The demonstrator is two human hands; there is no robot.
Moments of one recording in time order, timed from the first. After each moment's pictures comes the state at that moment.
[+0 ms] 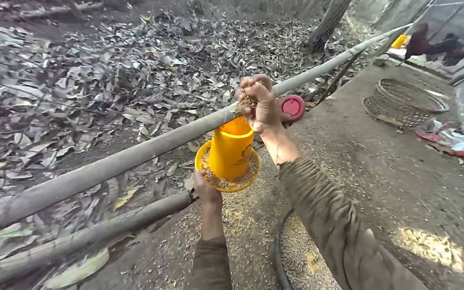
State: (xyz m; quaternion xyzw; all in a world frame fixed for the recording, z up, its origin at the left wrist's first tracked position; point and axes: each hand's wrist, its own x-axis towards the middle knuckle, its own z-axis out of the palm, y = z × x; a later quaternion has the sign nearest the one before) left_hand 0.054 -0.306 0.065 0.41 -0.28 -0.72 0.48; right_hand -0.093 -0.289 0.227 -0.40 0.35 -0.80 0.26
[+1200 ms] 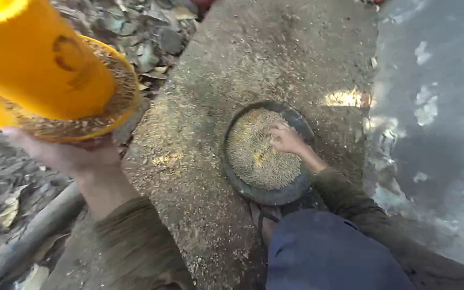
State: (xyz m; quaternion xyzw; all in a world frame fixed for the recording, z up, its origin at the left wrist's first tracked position) left_hand 0.045 -0.310 0.049 0.29 -0.39 -0.79 0.36; right_hand -0.098 0.144 -0.028 -0.23 0.93 -0.14 0.24
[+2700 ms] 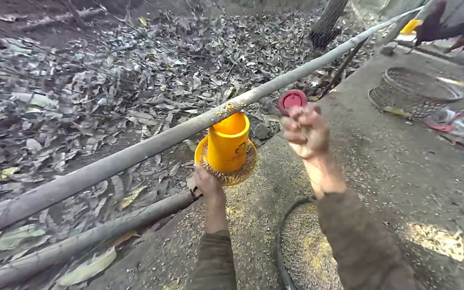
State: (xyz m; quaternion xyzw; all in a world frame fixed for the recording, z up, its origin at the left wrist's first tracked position) left_hand 0.035 -0.300 0.067 0.50 -0.34 -0.65 0.47; right_hand -0.126 -0.172 0.211 -0.35 0.35 -0.83 0.28
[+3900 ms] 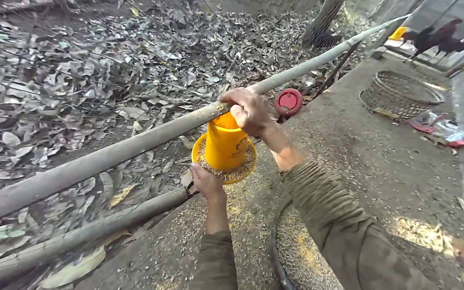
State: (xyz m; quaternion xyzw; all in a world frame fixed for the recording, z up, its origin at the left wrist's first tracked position) left_hand 0.041 -0.287 0.075 0.51 -0.32 -0.65 0.47; right_hand -0.106 -0.276 0.216 -0.65 0.65 -0.39 -0.09
